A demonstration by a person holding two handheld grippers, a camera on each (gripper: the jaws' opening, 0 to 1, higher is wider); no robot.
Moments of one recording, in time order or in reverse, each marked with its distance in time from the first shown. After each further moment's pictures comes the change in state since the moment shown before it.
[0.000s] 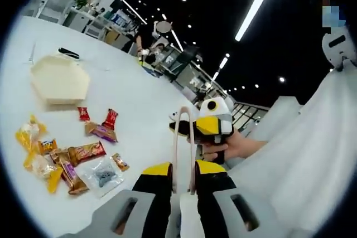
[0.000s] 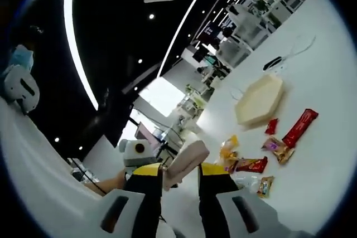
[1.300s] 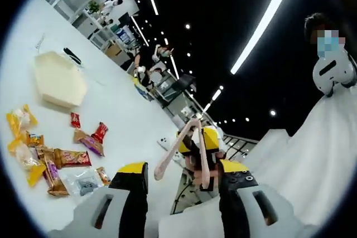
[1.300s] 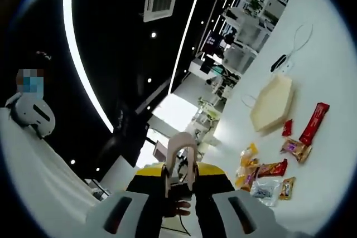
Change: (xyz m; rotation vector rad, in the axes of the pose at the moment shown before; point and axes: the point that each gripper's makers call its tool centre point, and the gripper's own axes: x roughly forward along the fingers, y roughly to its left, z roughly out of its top) left arm -0.004 -0.009 0.032 -0.119 -0.266 -0.078; right arm -0.002 0.022 0.023 0.114 -0.124 0.091
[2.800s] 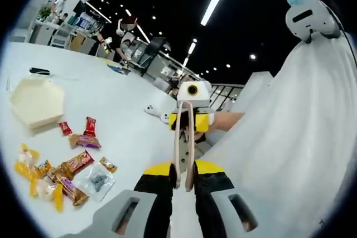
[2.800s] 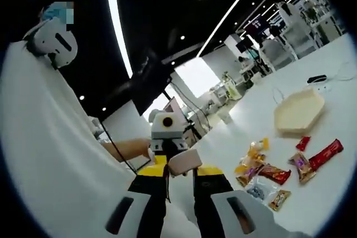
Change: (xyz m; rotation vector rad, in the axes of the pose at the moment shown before) left arm -0.032 -0.017 -0.037 0.282 0.401 -0.136; right arm -0.001 0.027 -0.047 -0.354 0.292 0.147
